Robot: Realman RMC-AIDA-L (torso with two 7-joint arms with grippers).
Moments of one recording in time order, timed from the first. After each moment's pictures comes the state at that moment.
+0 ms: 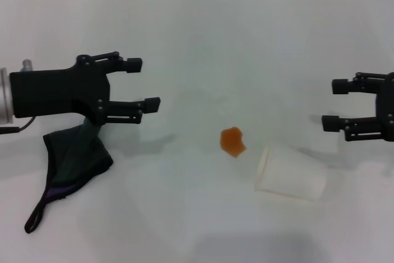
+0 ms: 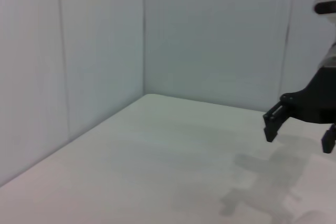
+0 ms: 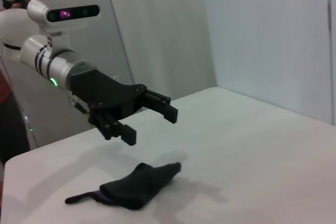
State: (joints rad) left arm -0.47 -2.07 0.85 0.89 1.90 1.64 -1.41; right arm 0.26 2.01 -0.96 -1.14 -1.76 -1.66 1.61
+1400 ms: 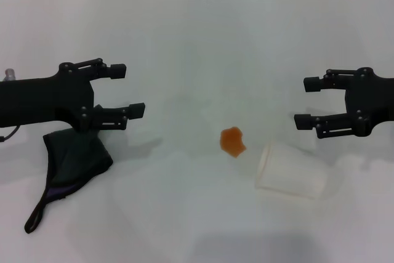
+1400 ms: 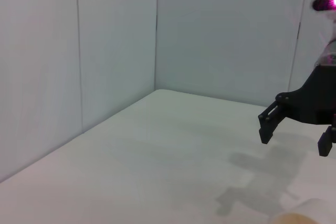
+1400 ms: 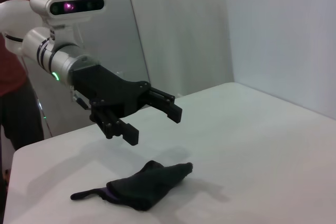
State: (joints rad) left arm -0.43 -2.05 0.82 0.89 1.90 1.65 -1.39; right arm 0.31 2.01 -1.06 -1.11 -1.76 -1.59 1.62
